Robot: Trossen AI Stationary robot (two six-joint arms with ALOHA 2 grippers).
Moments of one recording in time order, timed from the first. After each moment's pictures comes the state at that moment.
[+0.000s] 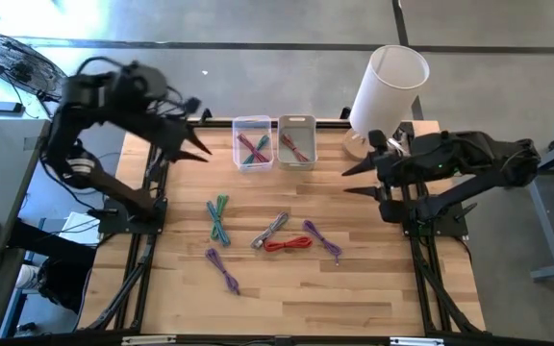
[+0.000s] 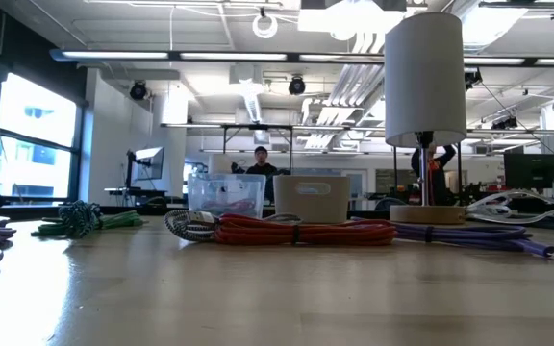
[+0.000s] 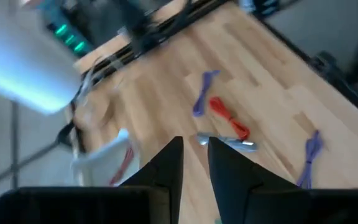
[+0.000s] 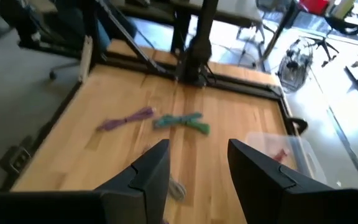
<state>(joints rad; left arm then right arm) 0.21 1.41 2.30 -1.57 0.25 0.64 0.22 1.14 1.57 -0.88 0.17 -0.09</state>
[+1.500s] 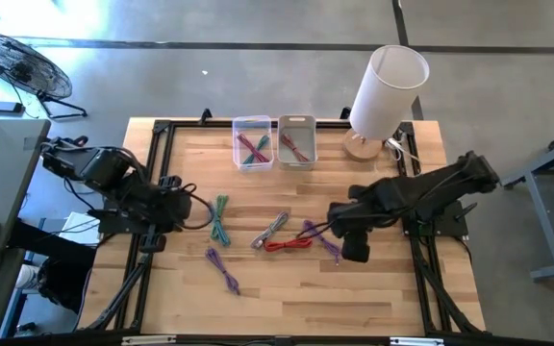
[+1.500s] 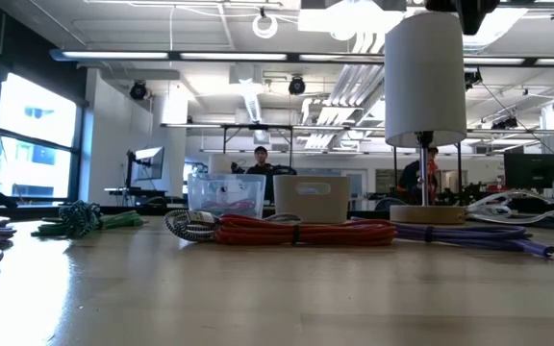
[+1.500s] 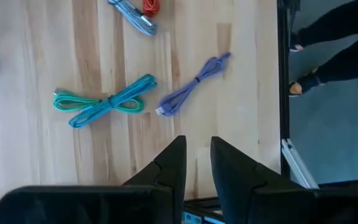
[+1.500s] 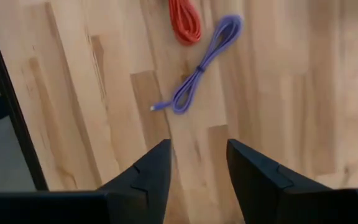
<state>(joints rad) -0.47 1.22 1.65 -1.57 0.00 -0.46 0.34 1.56 1.57 -1.40 0.03 0.54</state>
